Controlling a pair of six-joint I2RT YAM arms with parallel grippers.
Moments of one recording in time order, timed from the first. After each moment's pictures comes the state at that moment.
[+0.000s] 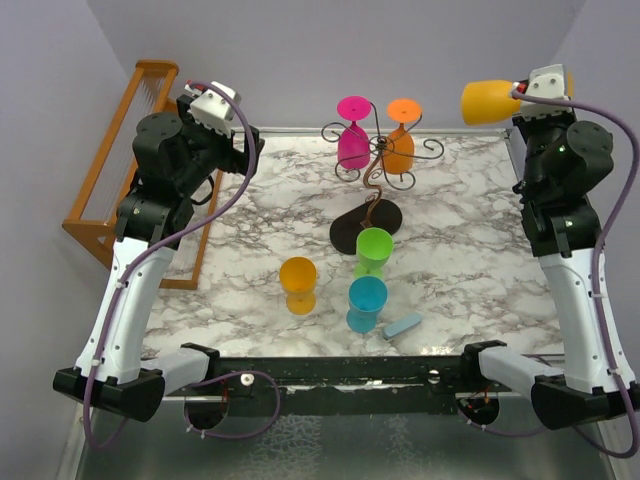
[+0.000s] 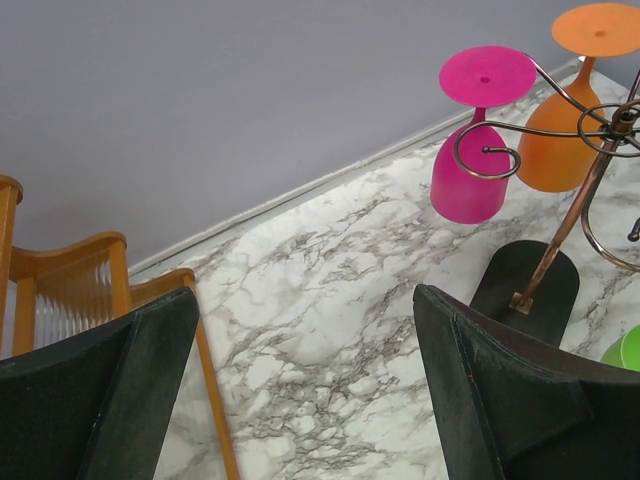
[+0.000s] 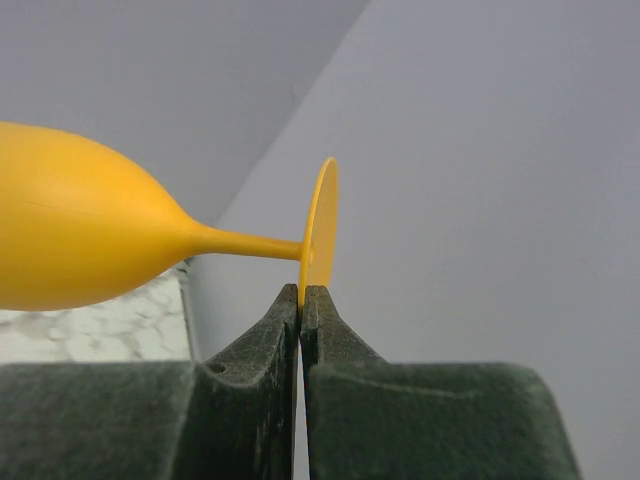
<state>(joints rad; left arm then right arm) -0.26 1.17 1.54 -0.47 0.18 0.15 0.14 1.10 1.50 -0.20 0.42 -0.69</state>
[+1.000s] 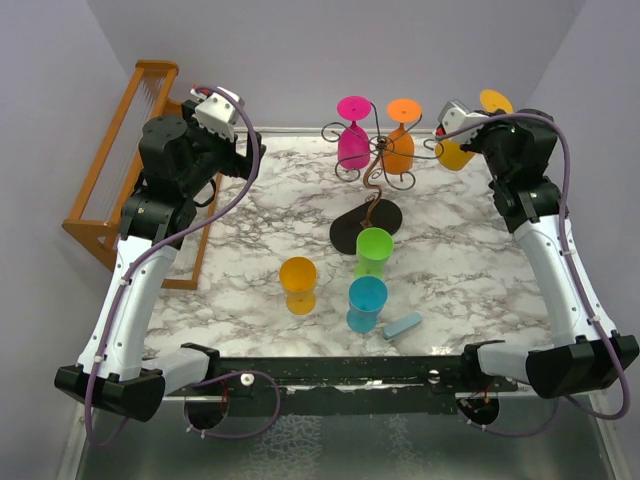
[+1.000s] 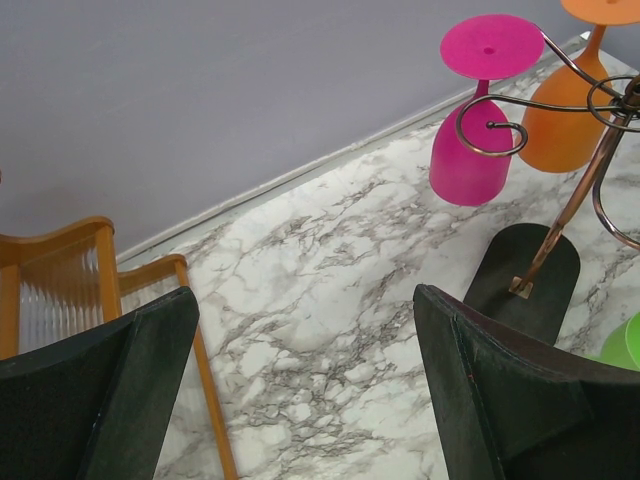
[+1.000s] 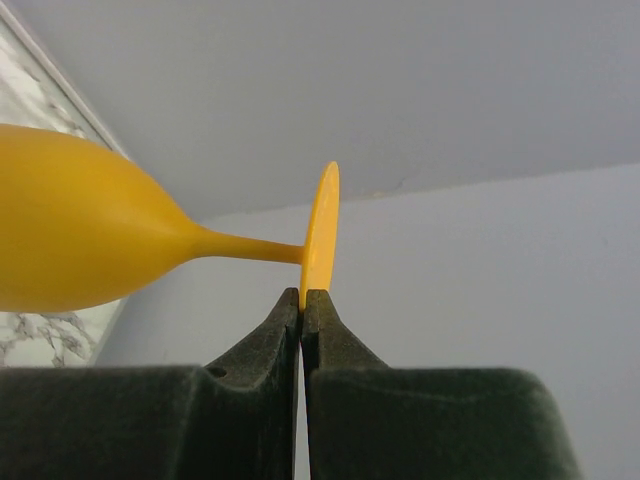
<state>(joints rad) -0.25 1.17 1.50 -0.47 0.20 0.15 0.14 1.24 1.37 -0.21 0.16 -1.27</state>
